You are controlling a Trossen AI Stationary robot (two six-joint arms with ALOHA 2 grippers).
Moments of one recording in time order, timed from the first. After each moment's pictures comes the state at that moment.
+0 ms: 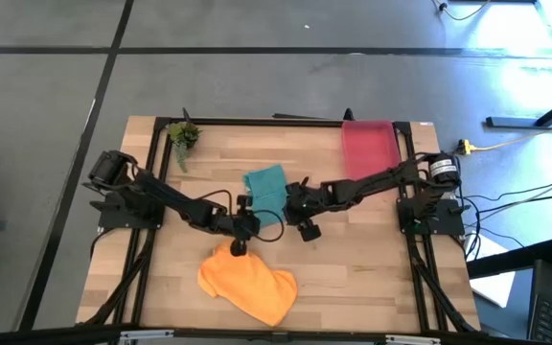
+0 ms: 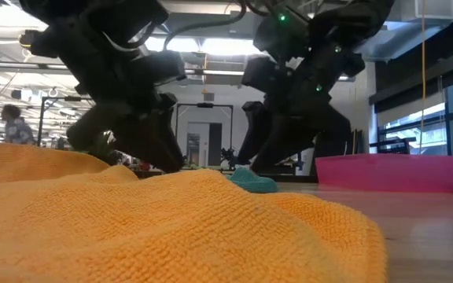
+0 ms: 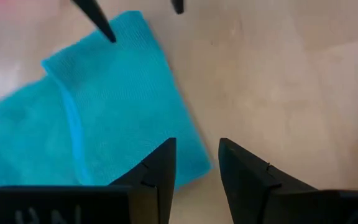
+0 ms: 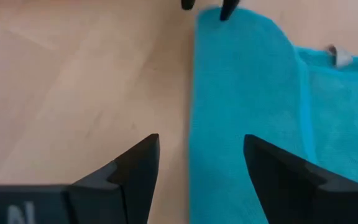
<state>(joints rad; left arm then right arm) -0.27 1.66 0.75 0.00 -0.40 0.05 0.04 1.81 0.99 -0.07 -0.01 -0.40</state>
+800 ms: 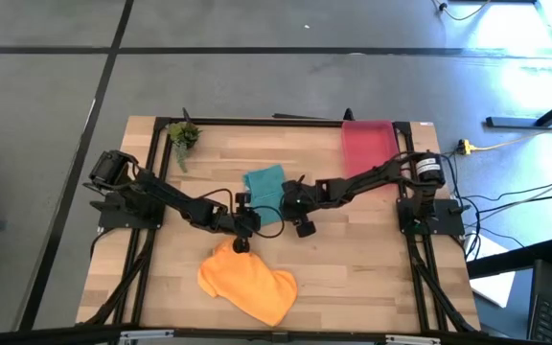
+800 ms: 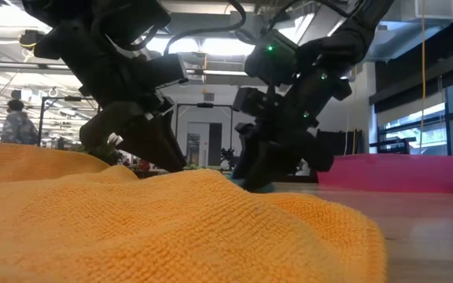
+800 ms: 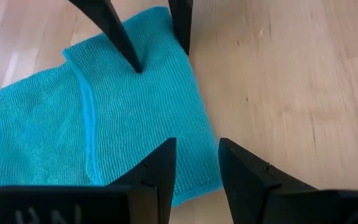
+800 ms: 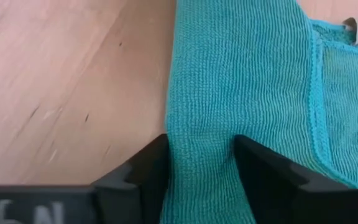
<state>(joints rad) -0.25 1.67 0.75 0.00 -0.43 -0.04 -0.03 1.94 0.99 0.04 -0.03 -0.45</state>
